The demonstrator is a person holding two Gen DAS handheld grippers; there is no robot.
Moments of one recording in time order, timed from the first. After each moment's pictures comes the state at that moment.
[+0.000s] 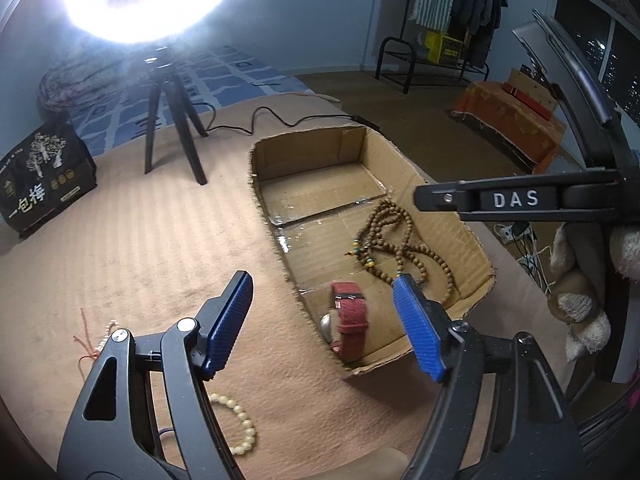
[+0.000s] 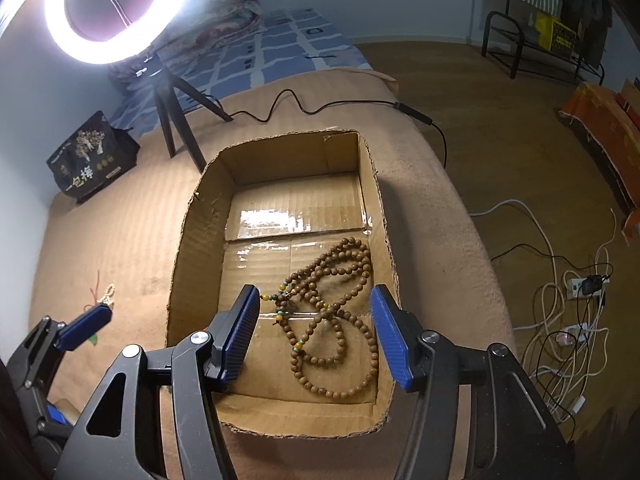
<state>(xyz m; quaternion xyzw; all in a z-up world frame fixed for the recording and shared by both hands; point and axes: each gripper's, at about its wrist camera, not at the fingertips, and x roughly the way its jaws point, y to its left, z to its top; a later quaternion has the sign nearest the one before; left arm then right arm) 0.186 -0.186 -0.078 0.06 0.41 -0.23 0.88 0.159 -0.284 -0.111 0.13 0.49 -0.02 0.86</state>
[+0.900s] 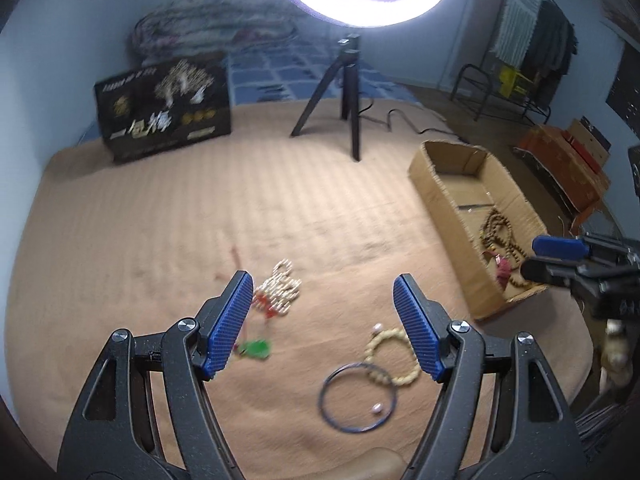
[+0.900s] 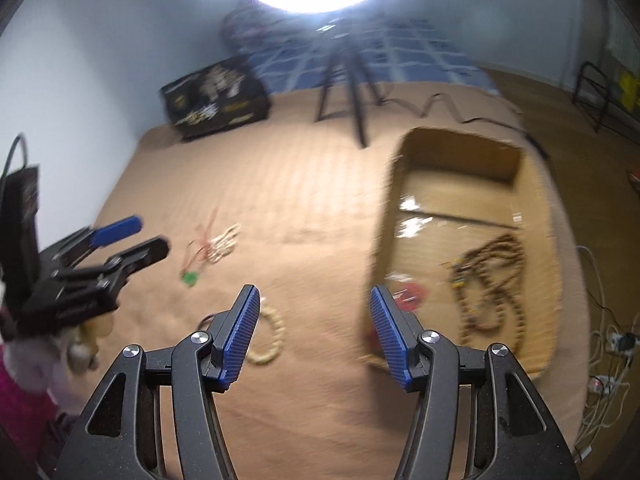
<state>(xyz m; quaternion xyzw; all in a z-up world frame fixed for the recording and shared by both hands) 0.179 -0.001 -0.071 -0.01 0.43 -0.12 0.90 0.121 -0.144 -0.088 0.08 0.47 0.15 0.86</state>
